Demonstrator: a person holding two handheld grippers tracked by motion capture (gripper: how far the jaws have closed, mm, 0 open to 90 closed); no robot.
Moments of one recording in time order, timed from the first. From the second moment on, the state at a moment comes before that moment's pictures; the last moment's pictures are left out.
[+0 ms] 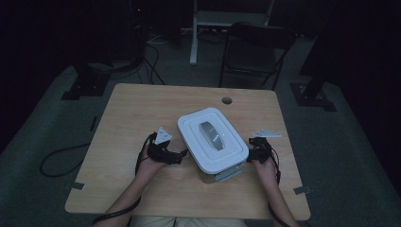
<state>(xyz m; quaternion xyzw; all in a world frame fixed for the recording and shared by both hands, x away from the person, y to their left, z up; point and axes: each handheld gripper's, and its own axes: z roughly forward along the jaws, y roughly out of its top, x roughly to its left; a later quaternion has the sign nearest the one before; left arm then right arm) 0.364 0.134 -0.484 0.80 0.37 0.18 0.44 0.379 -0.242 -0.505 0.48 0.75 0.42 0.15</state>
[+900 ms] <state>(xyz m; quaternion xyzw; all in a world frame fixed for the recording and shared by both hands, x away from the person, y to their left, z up) 0.377 0.155 -0.480 0.79 0.40 0.19 0.42 0.370 -0.237 -0.487 0.49 0.75 0.42 0.17</state>
